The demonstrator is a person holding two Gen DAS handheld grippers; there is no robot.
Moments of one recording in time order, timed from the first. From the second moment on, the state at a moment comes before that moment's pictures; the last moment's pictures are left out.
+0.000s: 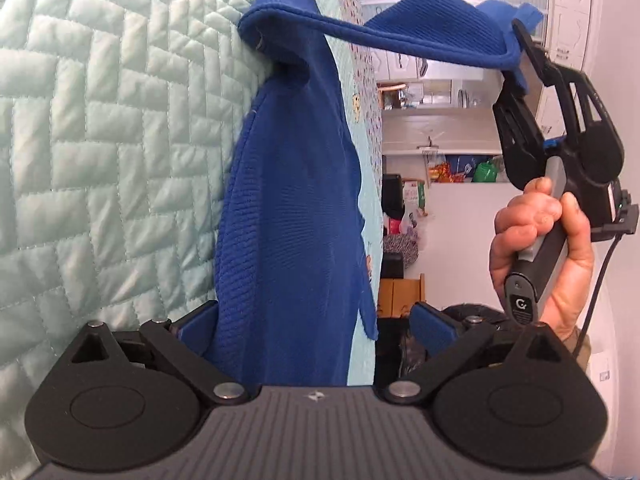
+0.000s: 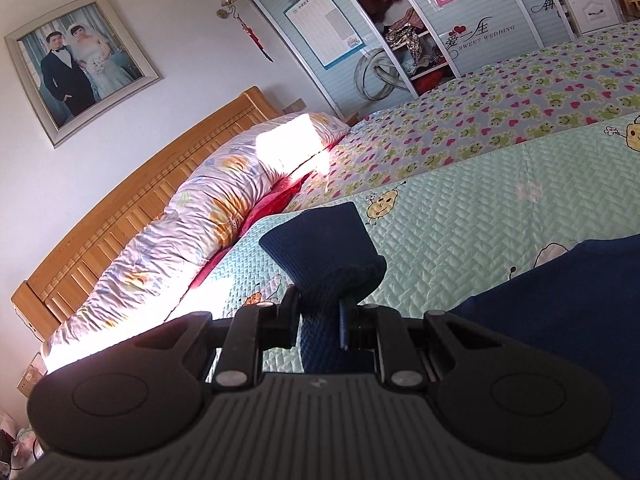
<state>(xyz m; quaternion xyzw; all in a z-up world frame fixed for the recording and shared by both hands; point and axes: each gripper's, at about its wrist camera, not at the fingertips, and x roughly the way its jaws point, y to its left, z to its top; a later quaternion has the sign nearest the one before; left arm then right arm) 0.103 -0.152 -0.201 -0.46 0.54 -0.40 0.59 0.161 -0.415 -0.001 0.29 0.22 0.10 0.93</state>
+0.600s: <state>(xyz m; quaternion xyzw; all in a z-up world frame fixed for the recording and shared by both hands) 0.095 -0.154 -0.180 -0.35 0.52 -0.34 0.70 0.151 -0.444 0.000 0.31 0.20 0.09 0.92</state>
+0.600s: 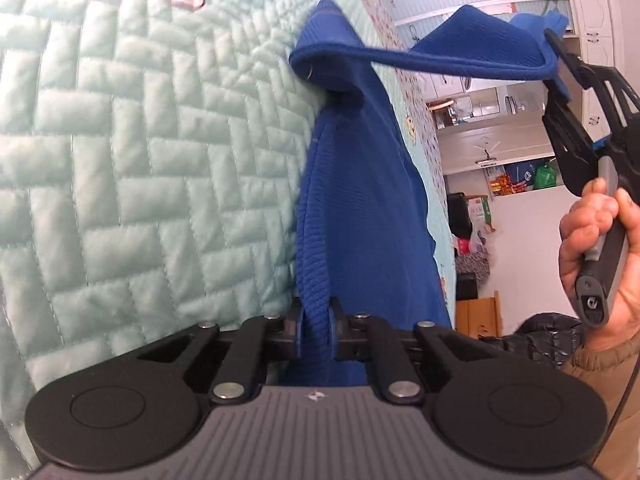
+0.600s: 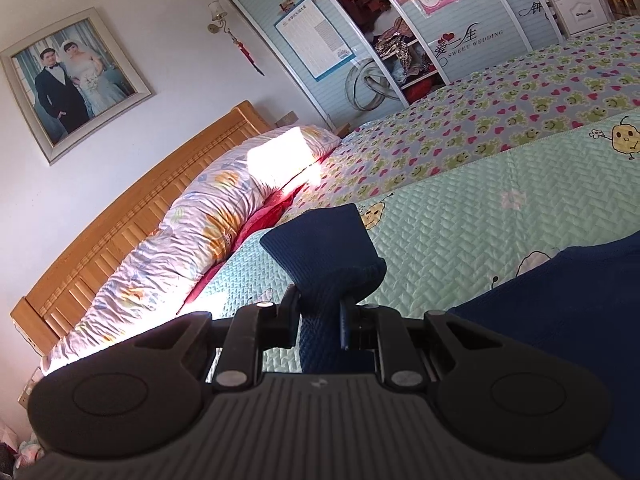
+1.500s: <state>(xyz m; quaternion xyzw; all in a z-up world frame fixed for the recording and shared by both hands) 0.004 -0.307 -0.122 0.12 0.42 -0.37 0.82 -0.036 -0.650 -0.101 0.43 0.11 -0.09 0.89</state>
